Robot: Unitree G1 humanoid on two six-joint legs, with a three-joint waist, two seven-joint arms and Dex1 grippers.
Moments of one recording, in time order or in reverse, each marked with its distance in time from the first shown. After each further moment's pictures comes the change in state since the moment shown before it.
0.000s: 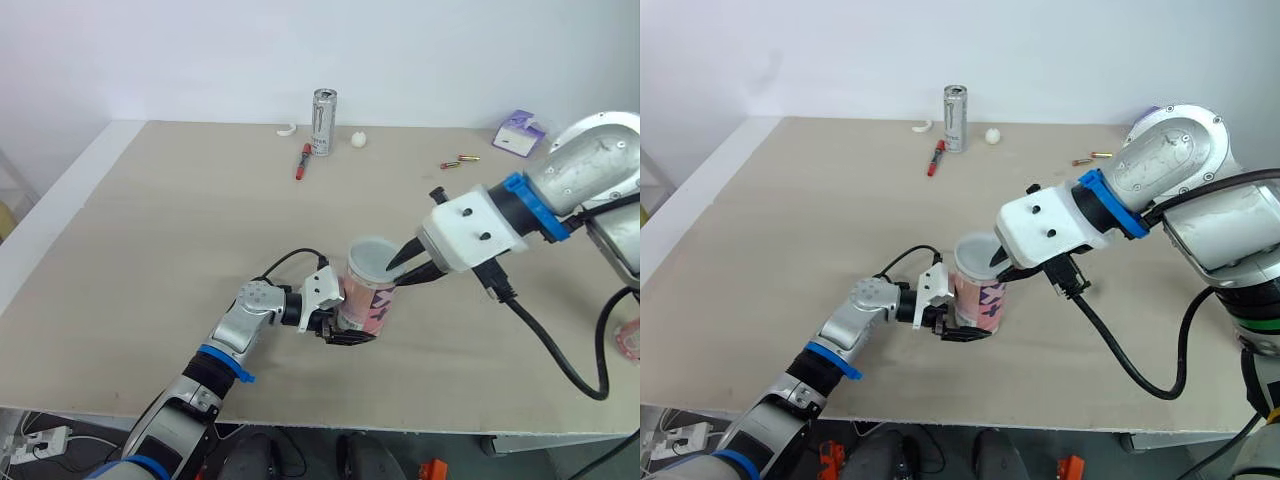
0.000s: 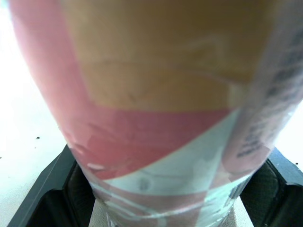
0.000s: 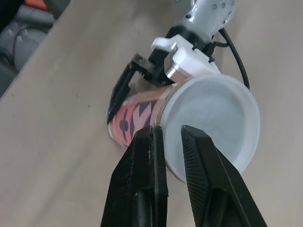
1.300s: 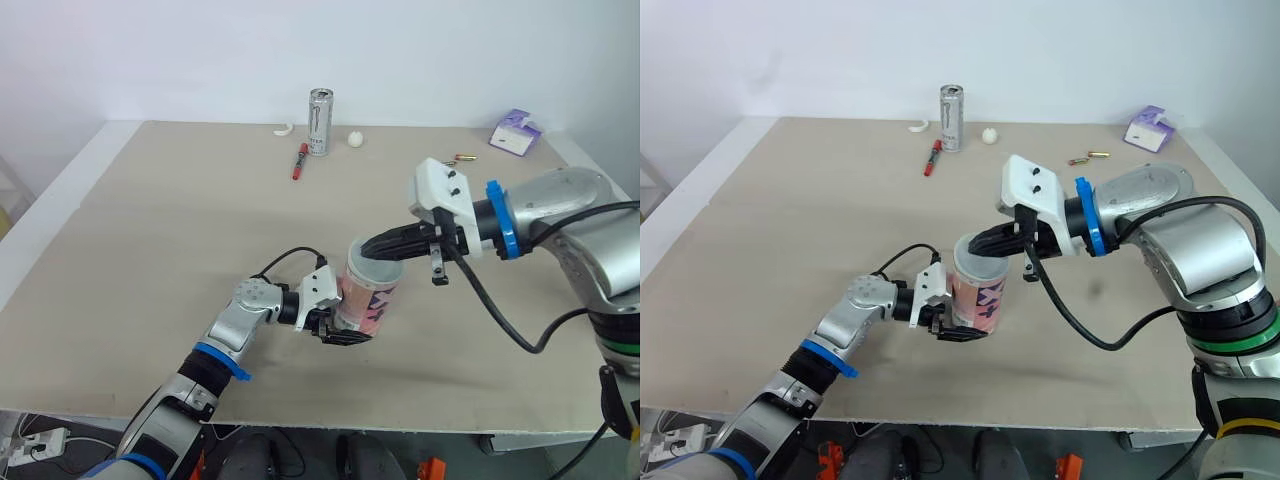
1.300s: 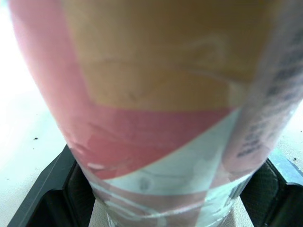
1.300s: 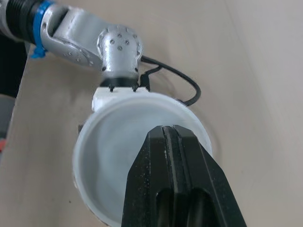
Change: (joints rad) left arm -0.006 0.028 -0.011 -0.021 0.000 0.019 -0.009; right arm 0.217 0.189 -0.167 -0.016 0.103 0.406 -0.378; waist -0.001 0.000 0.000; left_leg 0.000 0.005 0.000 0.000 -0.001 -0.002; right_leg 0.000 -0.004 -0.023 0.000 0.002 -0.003
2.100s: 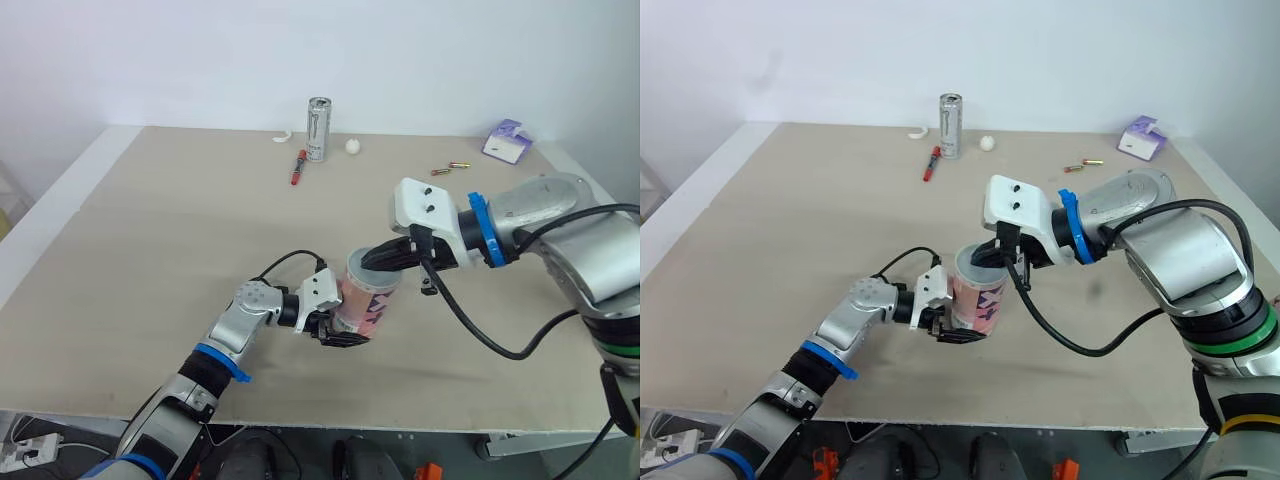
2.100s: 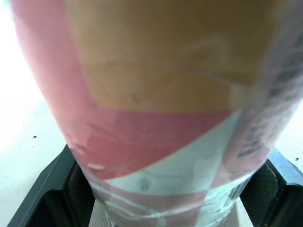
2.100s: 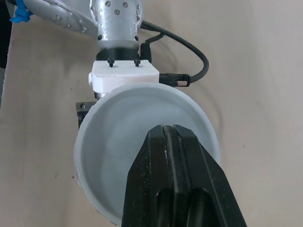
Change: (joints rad) left arm 0.003 0.004 -0.010 0.021 0.012 0.000 0.017; right arm -0.025 0.006 0.070 -0.036 -0.068 0.122 -0.010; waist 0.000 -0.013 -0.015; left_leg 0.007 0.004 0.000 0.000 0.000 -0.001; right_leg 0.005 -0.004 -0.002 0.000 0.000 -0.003
